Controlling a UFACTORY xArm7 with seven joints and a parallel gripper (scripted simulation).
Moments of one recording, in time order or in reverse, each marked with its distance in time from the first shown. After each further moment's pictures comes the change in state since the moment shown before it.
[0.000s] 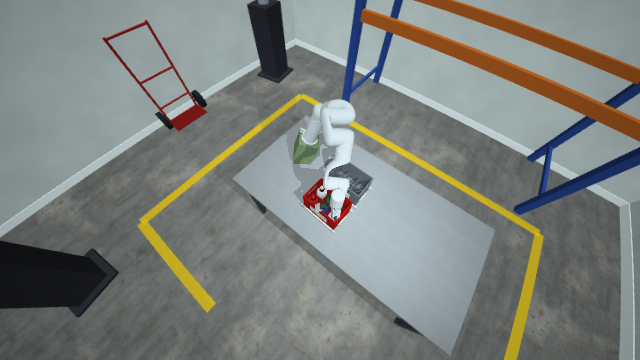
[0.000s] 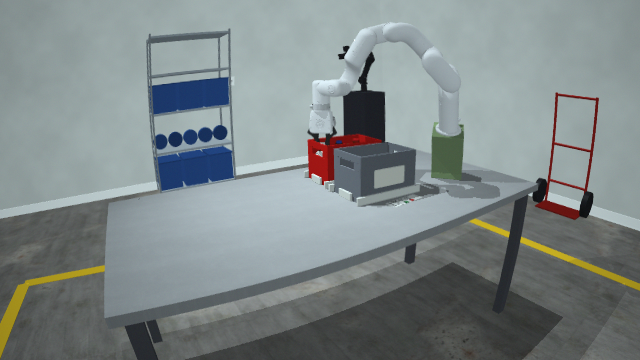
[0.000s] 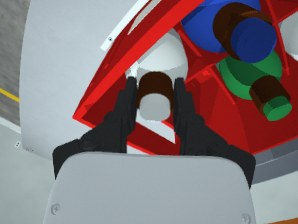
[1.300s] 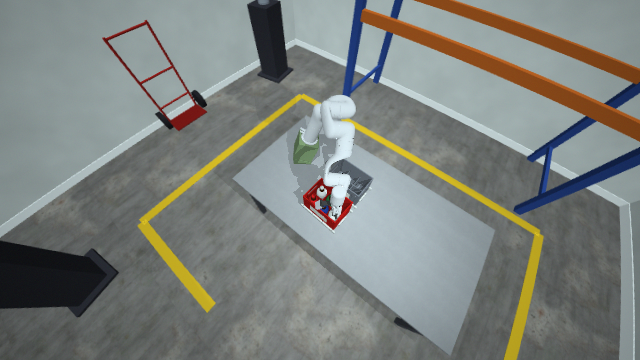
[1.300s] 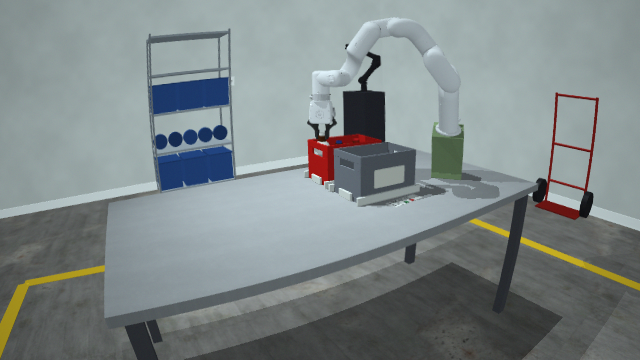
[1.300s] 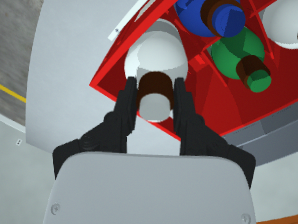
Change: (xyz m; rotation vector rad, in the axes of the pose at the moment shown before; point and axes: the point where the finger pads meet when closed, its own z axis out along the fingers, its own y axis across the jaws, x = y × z) arm 0.000 0.000 -0.043 0.001 0.000 0.000
